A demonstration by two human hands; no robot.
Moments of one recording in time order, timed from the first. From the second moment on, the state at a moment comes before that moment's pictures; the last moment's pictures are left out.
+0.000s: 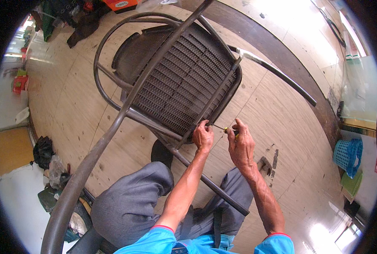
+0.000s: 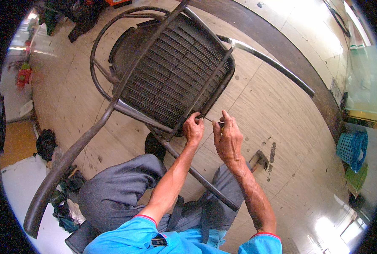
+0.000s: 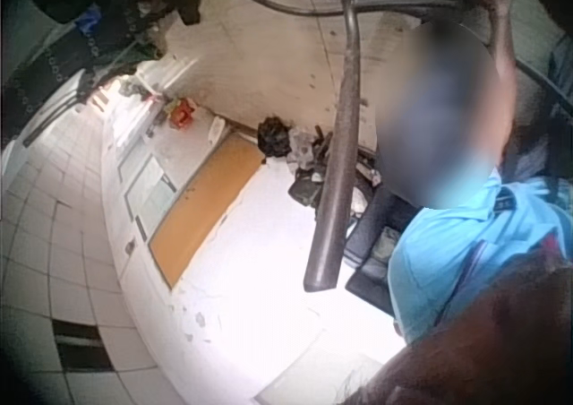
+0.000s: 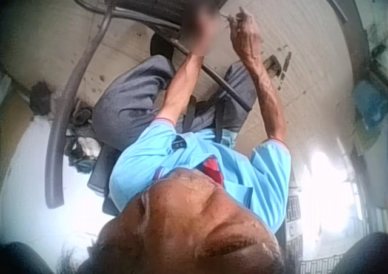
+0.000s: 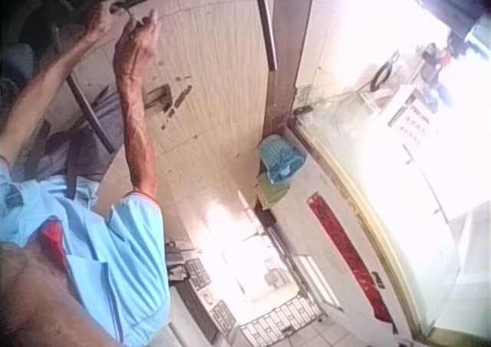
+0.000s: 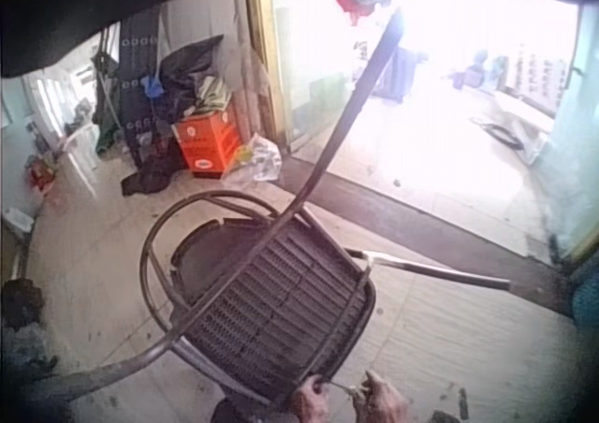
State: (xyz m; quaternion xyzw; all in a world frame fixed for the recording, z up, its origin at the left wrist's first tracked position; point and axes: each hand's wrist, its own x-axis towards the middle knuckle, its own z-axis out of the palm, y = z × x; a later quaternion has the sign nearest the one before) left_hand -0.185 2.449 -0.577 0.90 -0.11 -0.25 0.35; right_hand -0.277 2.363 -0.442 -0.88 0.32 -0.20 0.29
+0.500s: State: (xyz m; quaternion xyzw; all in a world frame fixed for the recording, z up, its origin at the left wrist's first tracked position) left_hand -0.185 2.444 -0.577 0.88 -0.12 -0.28 0.37; right_hand -0.277 2.366 -0.437 -0.87 0.34 -0.18 0.30
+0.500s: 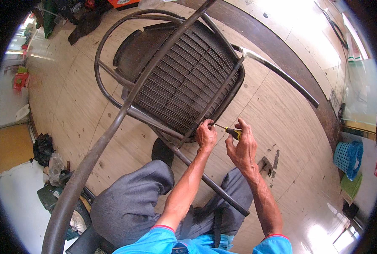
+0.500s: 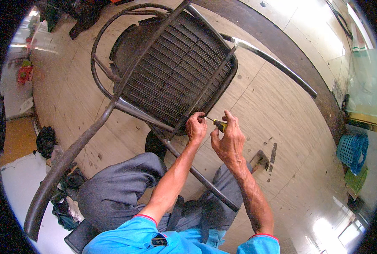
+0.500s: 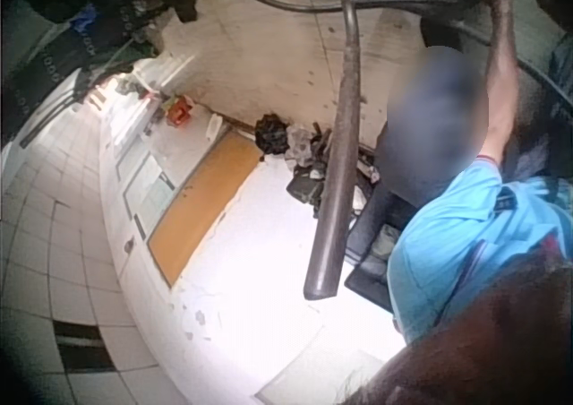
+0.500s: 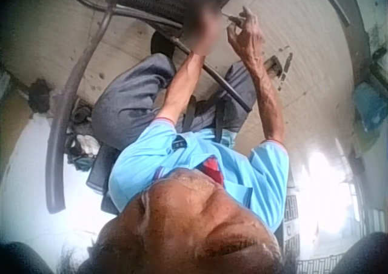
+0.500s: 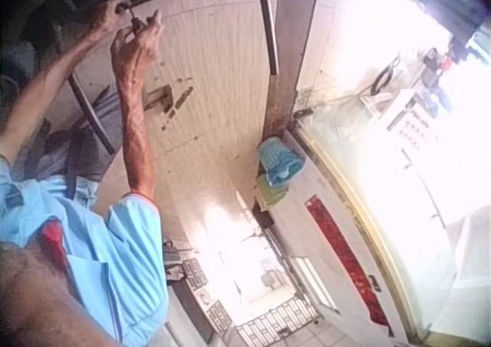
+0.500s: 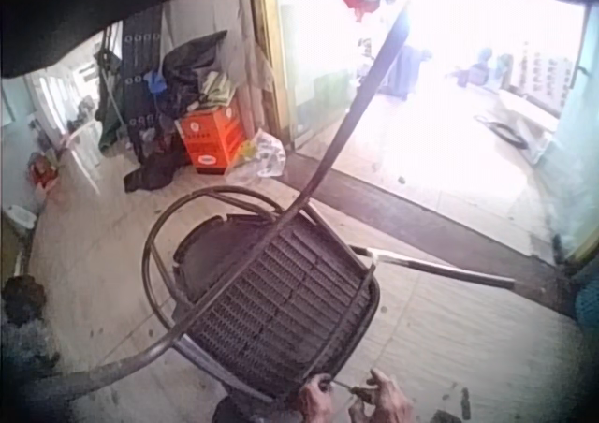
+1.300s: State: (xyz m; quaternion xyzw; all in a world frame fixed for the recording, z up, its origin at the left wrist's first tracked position) left_hand -0.179 2.443 -0.592 0.86 -0.14 -0.28 0.41; right_hand -0.282 2.356 -0.418 -0.87 0.35 -0.10 0.32
